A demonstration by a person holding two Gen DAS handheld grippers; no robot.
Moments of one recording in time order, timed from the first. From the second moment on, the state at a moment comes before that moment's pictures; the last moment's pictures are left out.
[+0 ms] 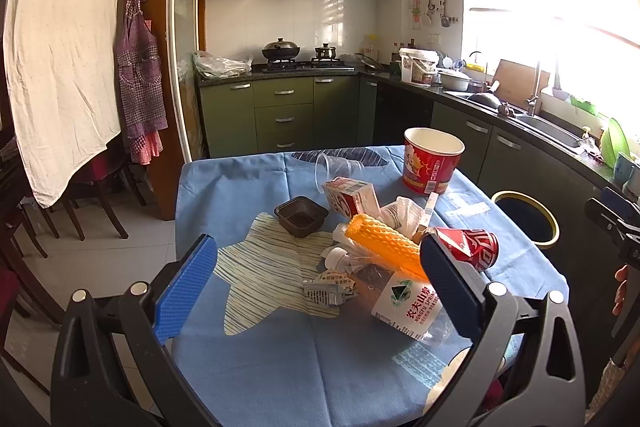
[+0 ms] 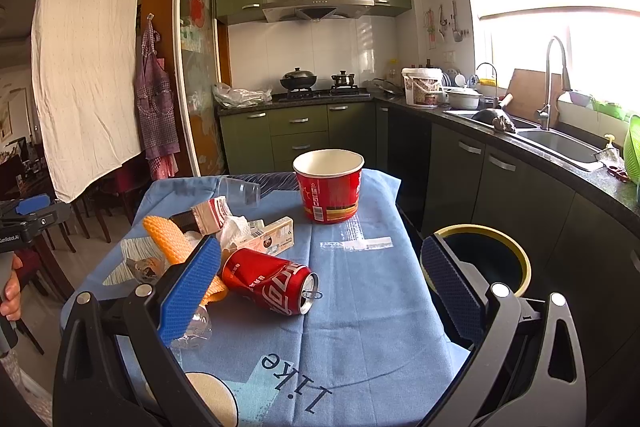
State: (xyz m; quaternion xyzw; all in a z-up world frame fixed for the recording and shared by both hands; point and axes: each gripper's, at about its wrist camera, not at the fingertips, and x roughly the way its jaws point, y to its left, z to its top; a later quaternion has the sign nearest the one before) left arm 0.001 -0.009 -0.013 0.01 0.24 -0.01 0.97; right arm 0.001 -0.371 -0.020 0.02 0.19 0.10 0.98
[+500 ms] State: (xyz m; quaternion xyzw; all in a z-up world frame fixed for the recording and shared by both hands) left arm -0.004 -0.008 -0.015 0.01 0.25 -0.01 0.97; right arm 0.002 -0.371 -0.025 0.02 0.19 0.10 0.98
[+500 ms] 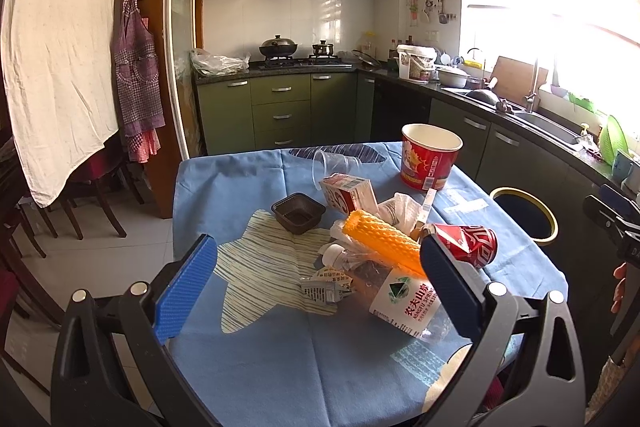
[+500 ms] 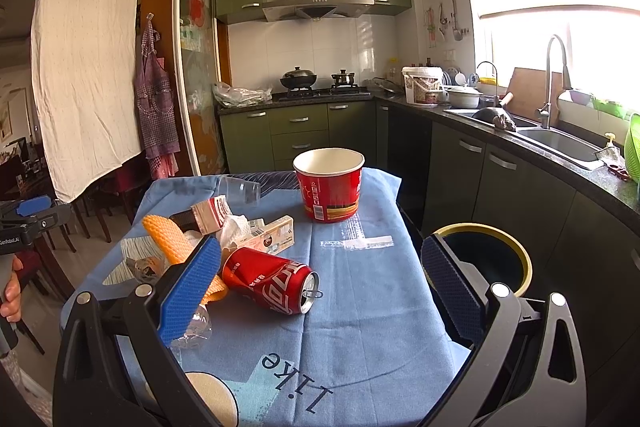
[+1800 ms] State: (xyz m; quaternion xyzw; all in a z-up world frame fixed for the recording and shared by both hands) left arm 0.002 -0.009 -0.015 0.01 0.25 -0.01 0.97; right arm 0.006 -0.366 -0.032 0.02 0.20 0.10 0.98
